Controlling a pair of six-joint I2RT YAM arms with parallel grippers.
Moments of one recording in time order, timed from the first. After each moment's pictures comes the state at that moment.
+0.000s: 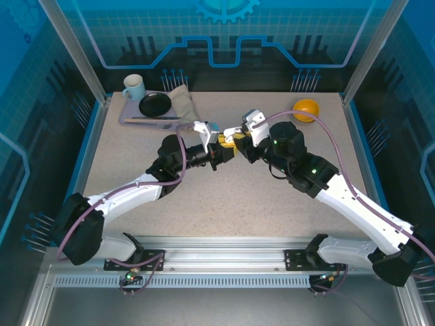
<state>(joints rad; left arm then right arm) -0.61 1.37 0.81 0.65 0.53 -0.24 0.75 1.13 1.17 -0.36 0.10 -0.05</state>
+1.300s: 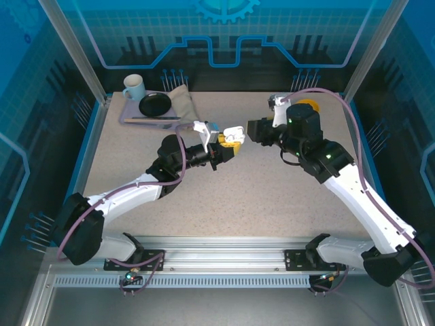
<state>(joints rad) -0.61 1.37 0.81 0.66 0.53 -0.24 0.56 1.18 1.33 -0.58 0.00 0.34</state>
